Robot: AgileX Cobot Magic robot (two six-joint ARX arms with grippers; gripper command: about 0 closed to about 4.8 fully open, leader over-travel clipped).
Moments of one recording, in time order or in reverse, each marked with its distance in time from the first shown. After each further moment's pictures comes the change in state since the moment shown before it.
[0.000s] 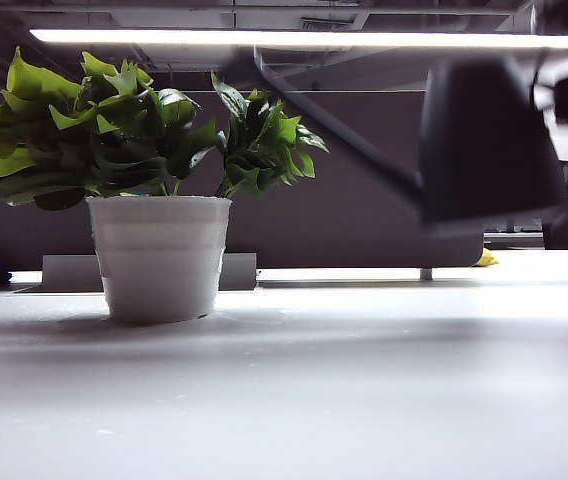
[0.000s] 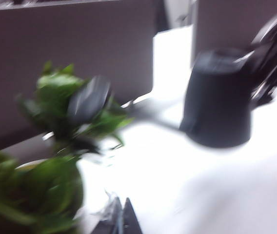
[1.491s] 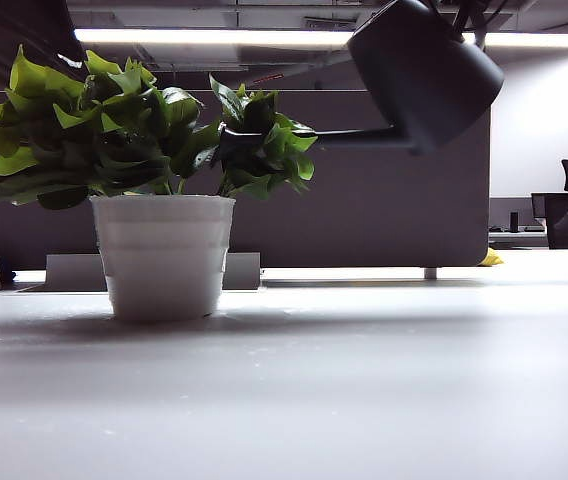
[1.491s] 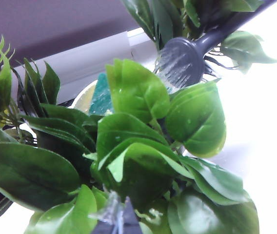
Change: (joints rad) left arm 0.297 0.286 0.314 -0.428 0.014 0.051; right arm 0.175 0.308 0.802 -0.296 0.018 -0.852
